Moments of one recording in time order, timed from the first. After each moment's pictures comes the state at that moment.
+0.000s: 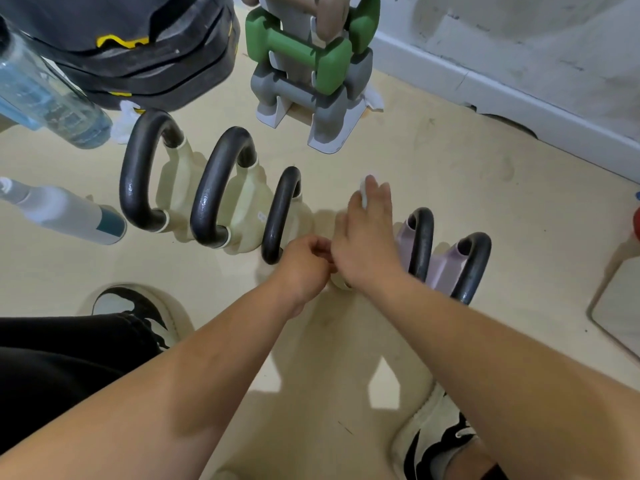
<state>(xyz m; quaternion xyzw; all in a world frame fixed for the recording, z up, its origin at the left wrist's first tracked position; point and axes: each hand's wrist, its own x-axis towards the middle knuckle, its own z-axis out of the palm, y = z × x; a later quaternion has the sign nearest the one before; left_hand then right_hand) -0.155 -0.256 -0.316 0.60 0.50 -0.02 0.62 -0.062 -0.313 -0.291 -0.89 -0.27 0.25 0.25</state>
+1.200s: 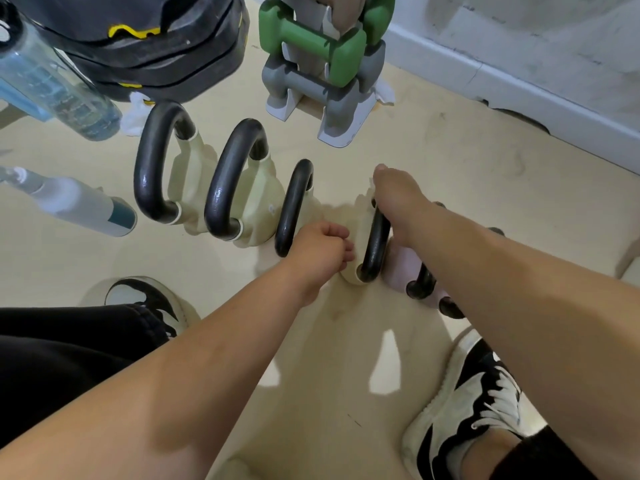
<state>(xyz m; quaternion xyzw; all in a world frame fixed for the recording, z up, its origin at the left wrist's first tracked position) -0.148 -0.250 -0.295 0.51 0.52 -0.02 0.69 0.003 -0.279 -0.291 -0.84 -0.06 0.41 0.34</state>
